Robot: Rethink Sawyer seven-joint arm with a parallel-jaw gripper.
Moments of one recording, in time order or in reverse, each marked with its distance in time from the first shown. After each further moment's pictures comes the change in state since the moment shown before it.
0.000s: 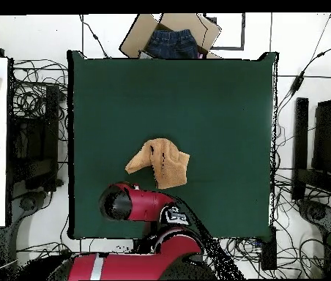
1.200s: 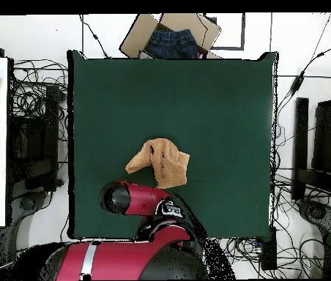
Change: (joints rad) arm 0.032 0.059 -0.022 -0.060 0.044 0.055 0.000
